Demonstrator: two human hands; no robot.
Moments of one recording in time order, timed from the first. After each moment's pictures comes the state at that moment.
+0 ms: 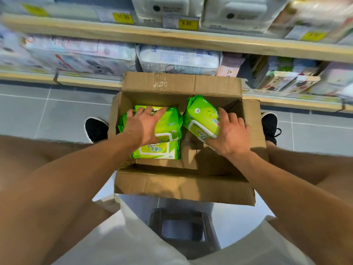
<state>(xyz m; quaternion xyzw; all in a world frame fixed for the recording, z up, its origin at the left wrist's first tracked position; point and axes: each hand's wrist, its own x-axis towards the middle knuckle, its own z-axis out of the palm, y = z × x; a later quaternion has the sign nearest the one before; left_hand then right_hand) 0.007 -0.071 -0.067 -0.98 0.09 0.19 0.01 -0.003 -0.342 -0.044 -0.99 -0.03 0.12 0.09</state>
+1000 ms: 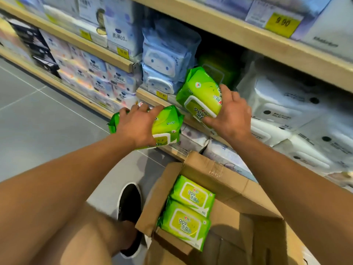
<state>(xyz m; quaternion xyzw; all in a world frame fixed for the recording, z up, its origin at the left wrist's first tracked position) 0.037 0.153 0.094 -0.99 -0.15 -0.03 -0.04 0.170 -0.059 0.137 -0.96 -0.25 -0.11 0.11</state>
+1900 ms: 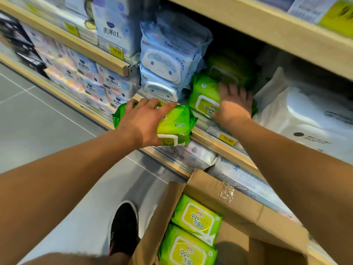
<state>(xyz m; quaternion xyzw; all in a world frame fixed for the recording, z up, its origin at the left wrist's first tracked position) 0.109 0.190 0.085 -1.00 -0.07 -0.03 -0.02 0.295 0.003 0.092 -0.97 -0.25 -0.05 -0.03</state>
